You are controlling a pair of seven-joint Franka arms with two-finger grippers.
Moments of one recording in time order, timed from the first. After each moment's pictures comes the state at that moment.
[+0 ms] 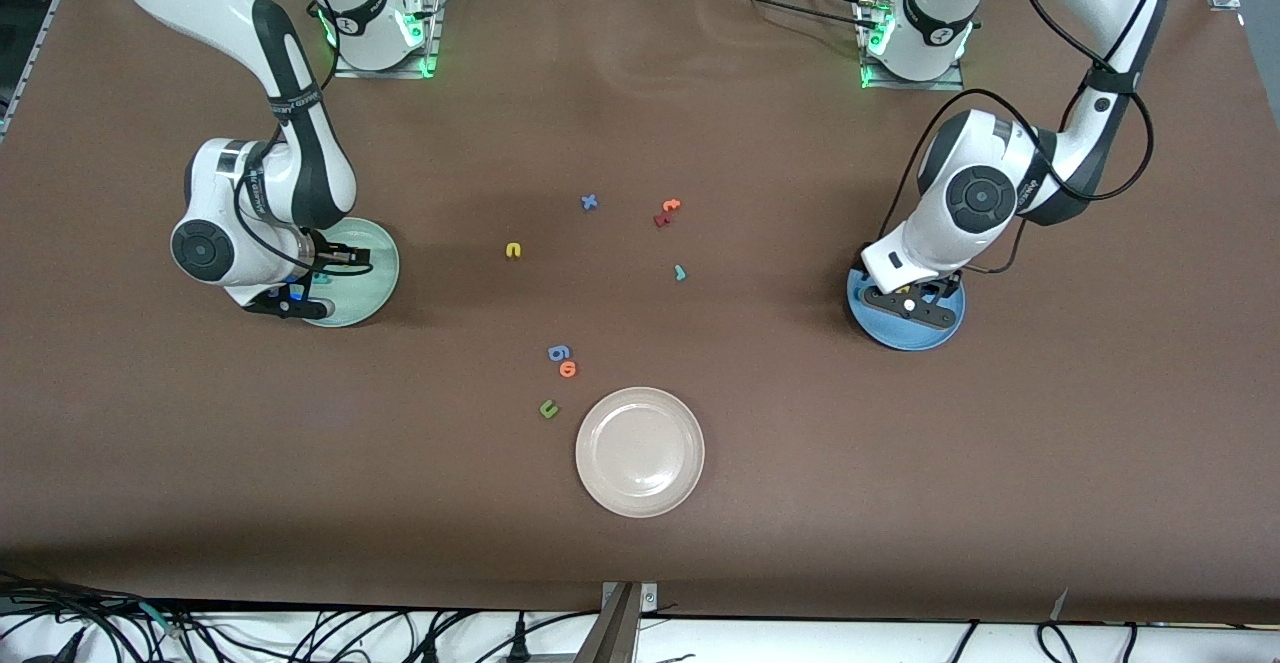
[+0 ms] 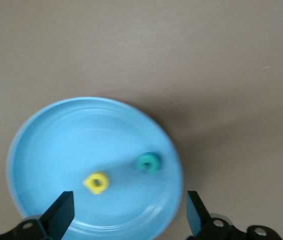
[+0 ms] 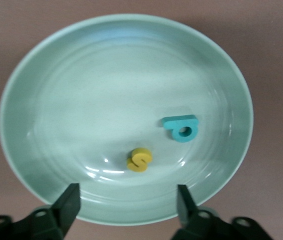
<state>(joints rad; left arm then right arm) -0.04 0.30 -0.24 -2.15 0.11 2.32 -0.07 0.51 0.41 -0.45 -2.11 0.17 2.11 0.05</state>
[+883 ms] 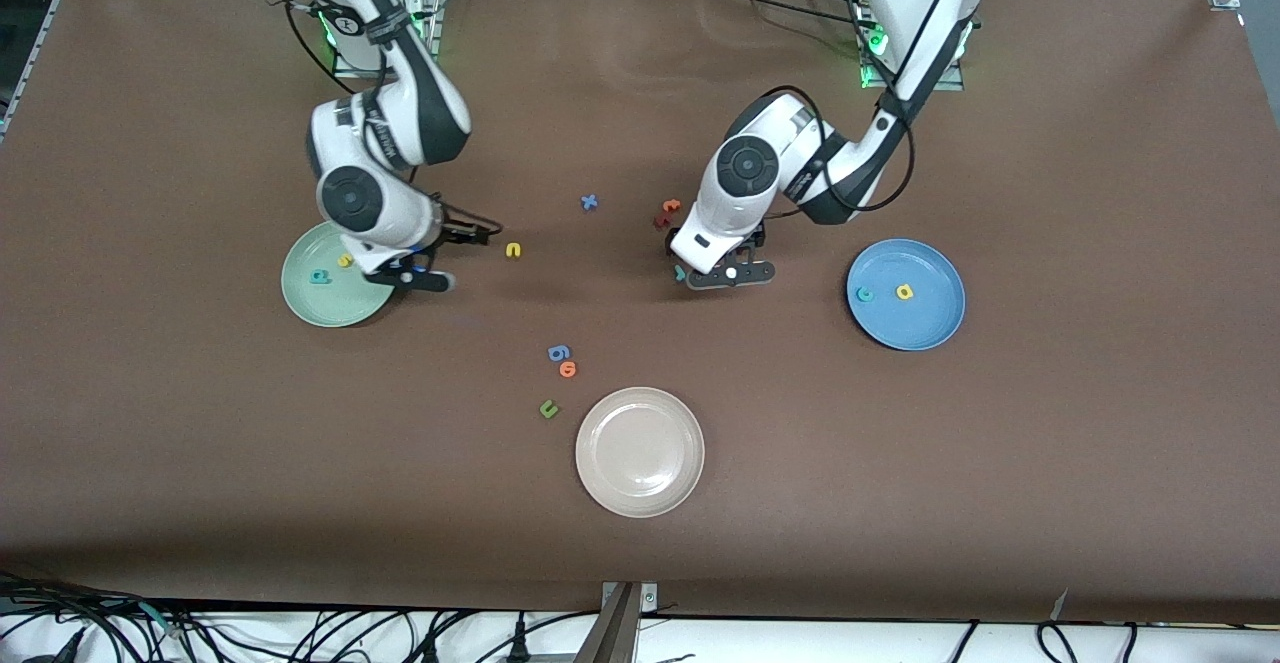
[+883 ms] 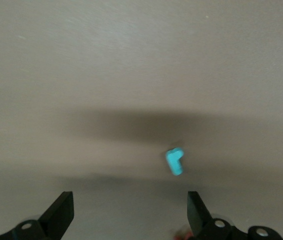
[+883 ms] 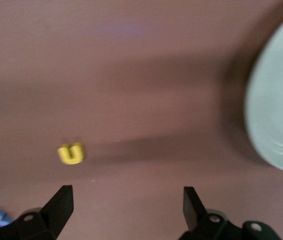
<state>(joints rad) -0.44 0.58 -0.28 -1.86 0.03 2.35 -0.87 0.53 0.32 -0.08 -2.11 0.17 2.18 0.44</state>
